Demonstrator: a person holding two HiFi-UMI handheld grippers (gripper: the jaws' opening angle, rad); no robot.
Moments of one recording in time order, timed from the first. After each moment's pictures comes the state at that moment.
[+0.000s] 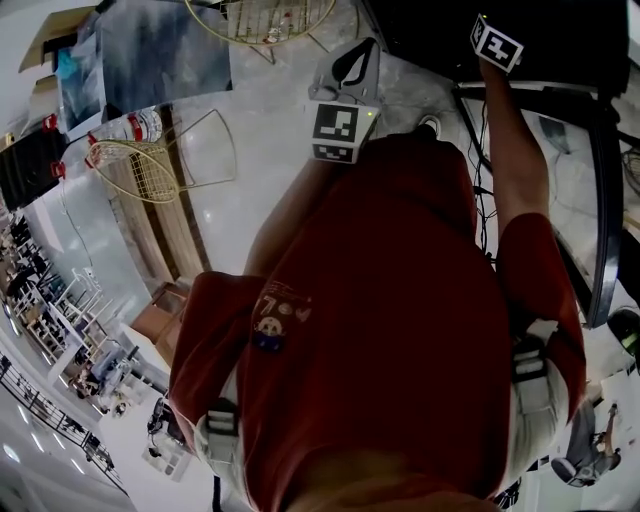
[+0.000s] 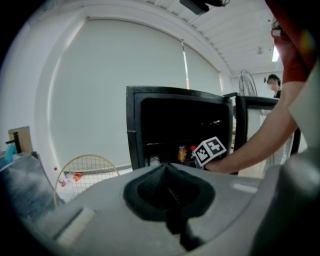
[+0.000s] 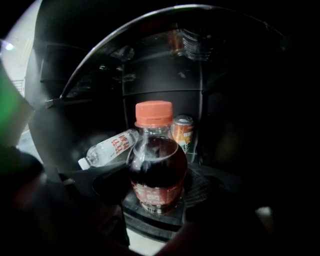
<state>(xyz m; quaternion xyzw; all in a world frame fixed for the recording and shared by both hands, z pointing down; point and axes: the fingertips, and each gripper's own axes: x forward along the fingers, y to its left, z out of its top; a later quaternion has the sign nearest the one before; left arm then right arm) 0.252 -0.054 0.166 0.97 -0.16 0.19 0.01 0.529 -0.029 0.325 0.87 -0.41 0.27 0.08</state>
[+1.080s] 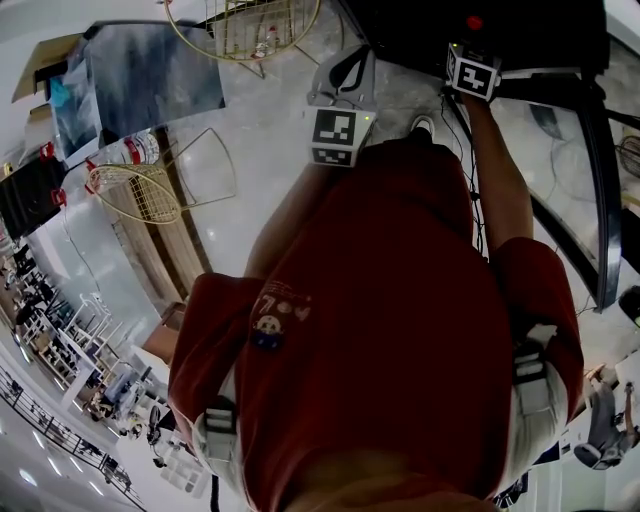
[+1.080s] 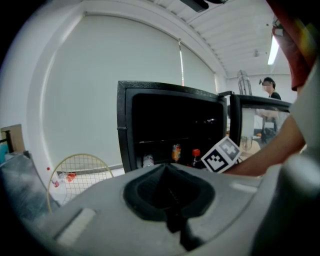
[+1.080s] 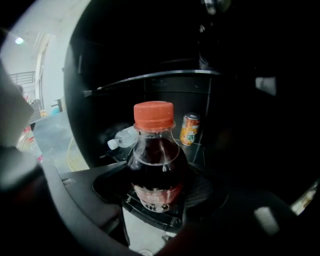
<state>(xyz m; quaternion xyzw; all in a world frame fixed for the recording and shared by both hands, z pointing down) 0.262 -0.047 0.175 0.97 -0.13 0.19 0.02 0.458 0.001 0.322 0.83 -0.46 0.28 0.13</state>
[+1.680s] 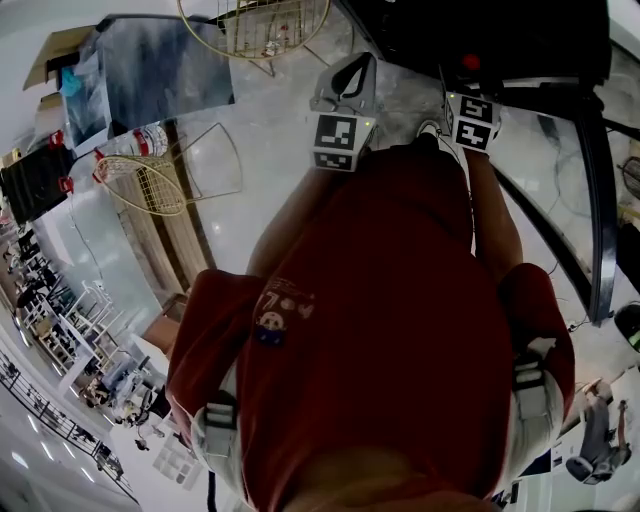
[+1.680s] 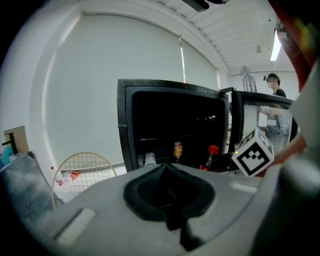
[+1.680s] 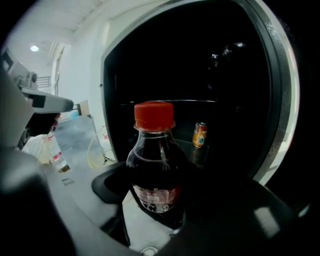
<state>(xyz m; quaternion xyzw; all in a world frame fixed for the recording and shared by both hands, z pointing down) 0.265 -0.039 0.179 0.97 -0.14 0.21 0.01 0.393 0.040 0.289 0.80 -0.52 0.25 0.12</state>
